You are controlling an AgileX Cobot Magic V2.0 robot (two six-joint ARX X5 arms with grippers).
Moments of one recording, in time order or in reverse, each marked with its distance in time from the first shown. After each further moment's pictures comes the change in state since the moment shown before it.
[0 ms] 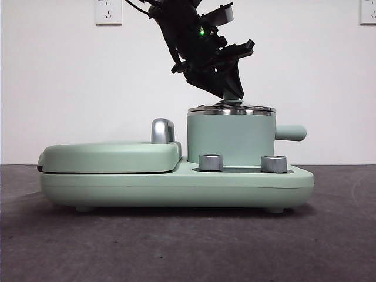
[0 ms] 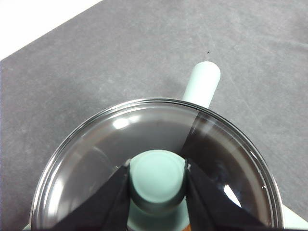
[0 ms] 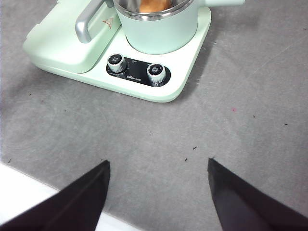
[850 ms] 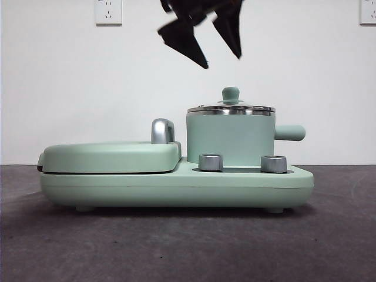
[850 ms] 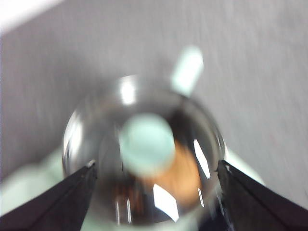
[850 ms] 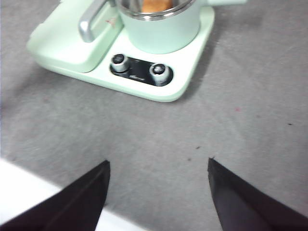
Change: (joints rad) left arm -0.001 -0.013 0.353 -0.573 0.000 -0.064; right arm 0.000 0.000 0.000 0.000 -0.022 0.000
